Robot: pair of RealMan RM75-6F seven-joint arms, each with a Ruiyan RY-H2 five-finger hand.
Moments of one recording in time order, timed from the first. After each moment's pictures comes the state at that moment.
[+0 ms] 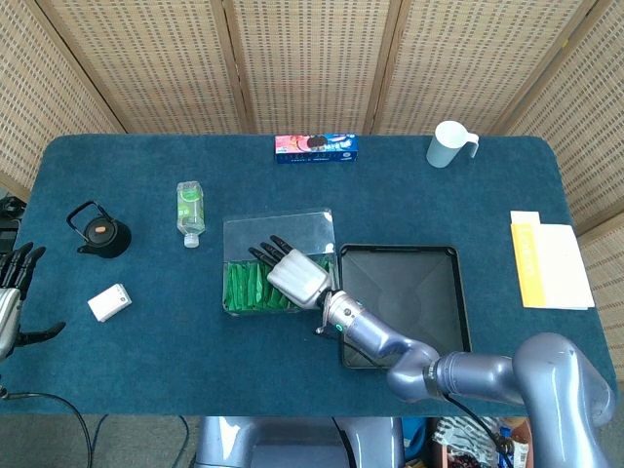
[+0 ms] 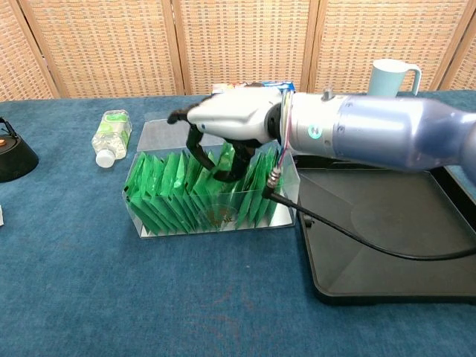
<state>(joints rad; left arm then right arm) -0.16 -0.98 -0.09 -1.80 1.33 1.37 0.10 1.14 -1.63 0.17 -1.42 -1.16 0.80 -0.45</state>
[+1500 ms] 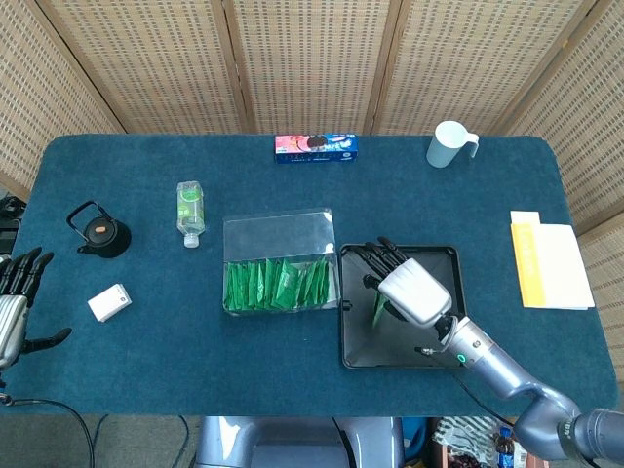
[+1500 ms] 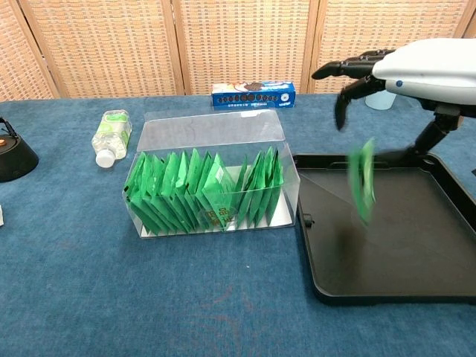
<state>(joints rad) -0.14 -0.98 -0.07 -1.82 1.39 1.41 0.12 0.74 -1.18 0.01 -1.72 -1.52 1.10 -0.29</state>
